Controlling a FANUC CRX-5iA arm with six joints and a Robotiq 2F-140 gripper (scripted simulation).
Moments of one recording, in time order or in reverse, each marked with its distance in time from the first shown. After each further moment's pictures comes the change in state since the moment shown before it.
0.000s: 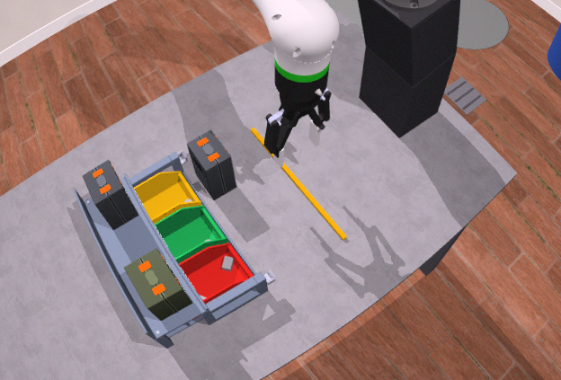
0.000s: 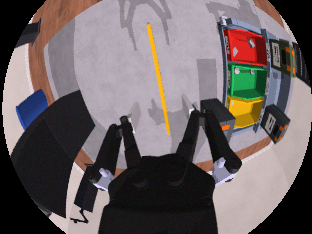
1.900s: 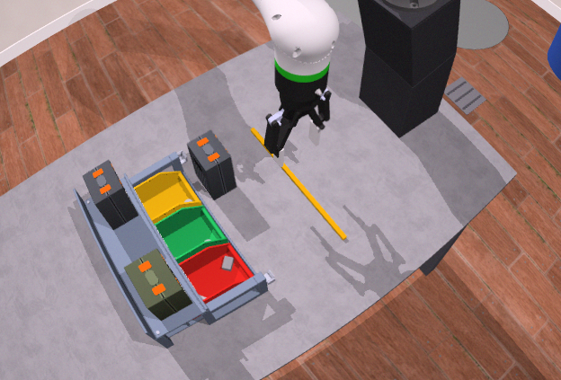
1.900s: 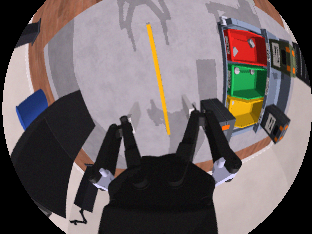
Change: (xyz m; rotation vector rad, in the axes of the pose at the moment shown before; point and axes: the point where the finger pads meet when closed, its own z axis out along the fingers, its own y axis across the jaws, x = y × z) arm 0.000 0.000 0.000 0.000 0.000 0.000
